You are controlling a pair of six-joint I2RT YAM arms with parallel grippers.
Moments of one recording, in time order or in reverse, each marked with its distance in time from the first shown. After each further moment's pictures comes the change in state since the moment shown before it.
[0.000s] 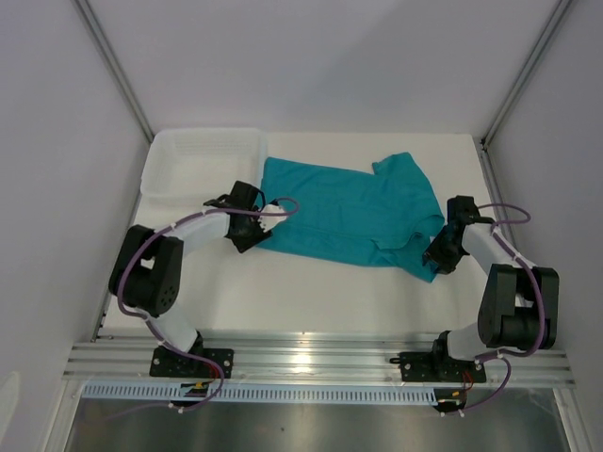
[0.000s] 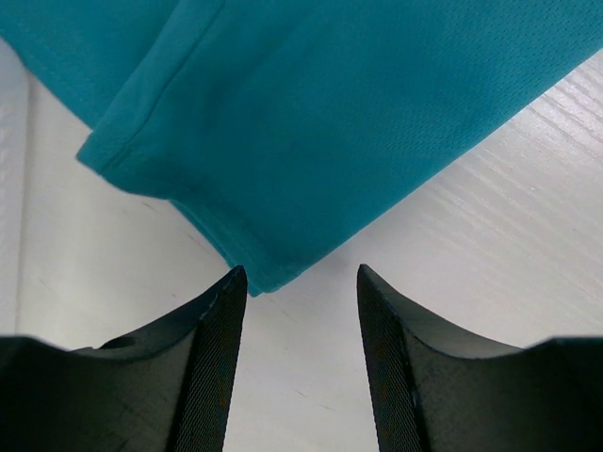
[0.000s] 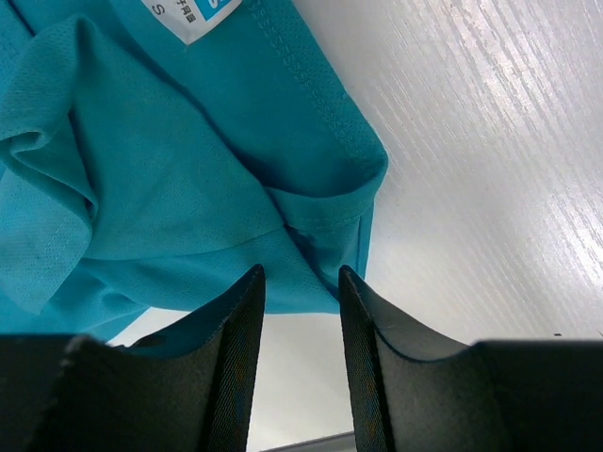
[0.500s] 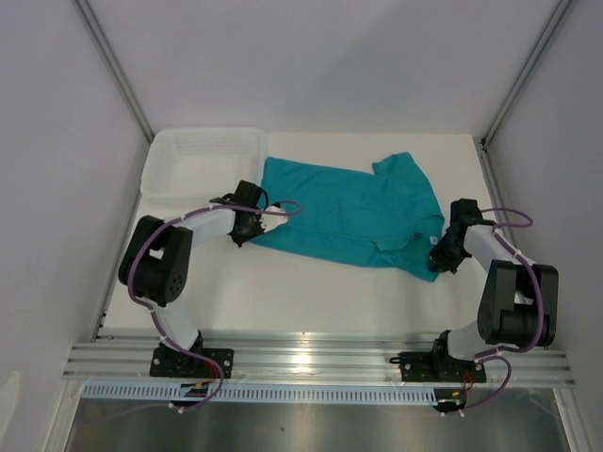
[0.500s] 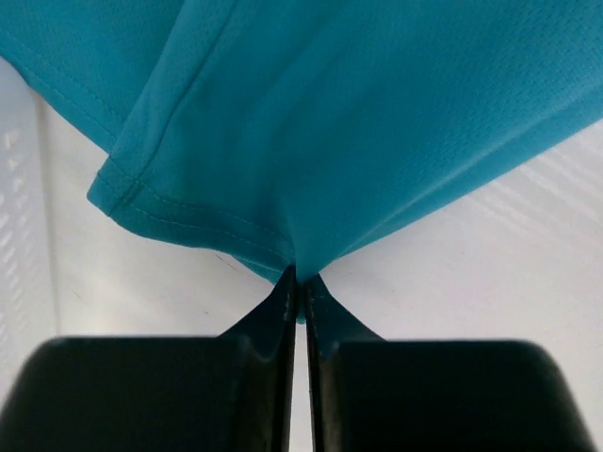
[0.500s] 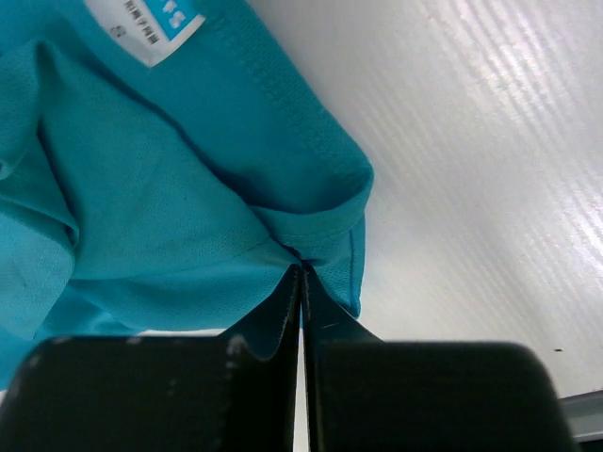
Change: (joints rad) left arm -0.003 0.101 0.037 0.027 -0.082 0.090; right arm -0.026 0.022 -0.028 0.042 -0.011 -0.003
